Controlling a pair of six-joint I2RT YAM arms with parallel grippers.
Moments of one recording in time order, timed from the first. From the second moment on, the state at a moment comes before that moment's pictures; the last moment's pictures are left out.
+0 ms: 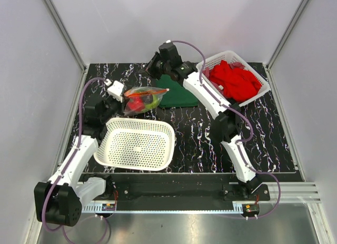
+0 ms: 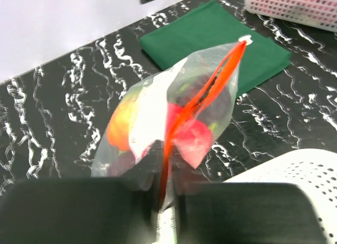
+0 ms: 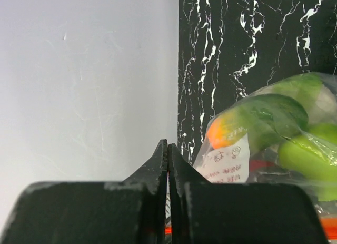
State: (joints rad) left arm -0.13 1.02 0.71 0.09 0.36 0.18; right arm 0.67 2.39 2.51 -0.54 -0.23 1.13
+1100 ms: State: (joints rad) left arm -0.01 1.13 0.82 0.02 0.62 0.11; right arm 0.70 2.15 2.24 -0.75 -0.35 -0.28
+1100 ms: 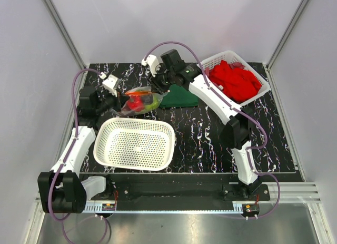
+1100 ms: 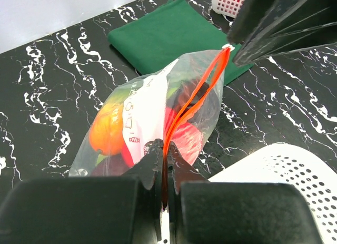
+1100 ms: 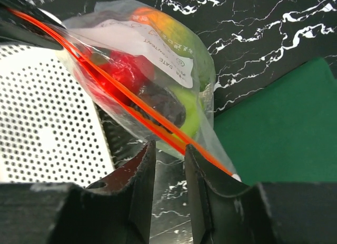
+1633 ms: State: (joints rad) left arm -0.01 1.13 0.82 0.02 0.65 0.12; right arm 0.70 2.26 2.29 -0.79 -0.31 -0.42
